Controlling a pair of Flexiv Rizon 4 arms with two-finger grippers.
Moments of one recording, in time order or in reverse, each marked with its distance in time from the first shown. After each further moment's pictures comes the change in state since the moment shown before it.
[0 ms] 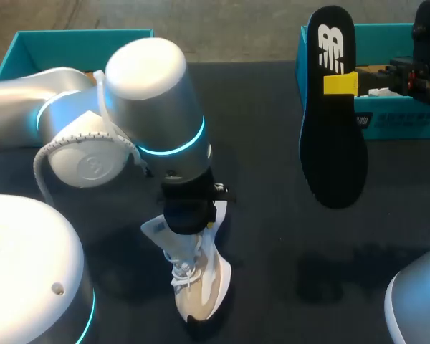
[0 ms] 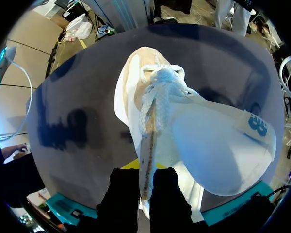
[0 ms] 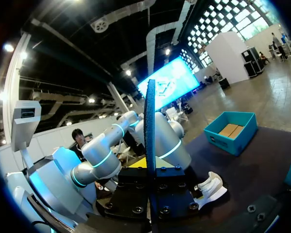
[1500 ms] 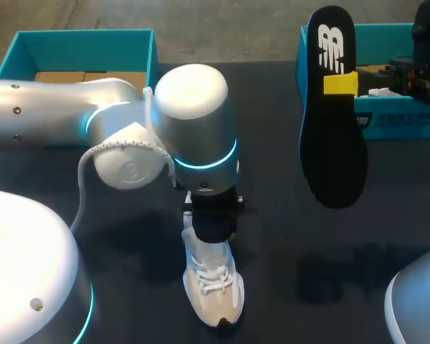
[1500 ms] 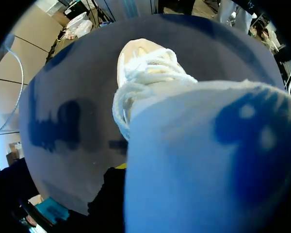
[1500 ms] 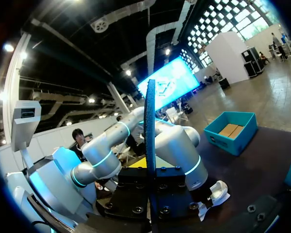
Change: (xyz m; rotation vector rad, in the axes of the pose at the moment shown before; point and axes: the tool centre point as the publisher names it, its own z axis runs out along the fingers) left arm -0.024 0.017 0.061 0.027 0.034 -0.027; right arm 0.000 0.000 0.000 0.000 0.000 0.000
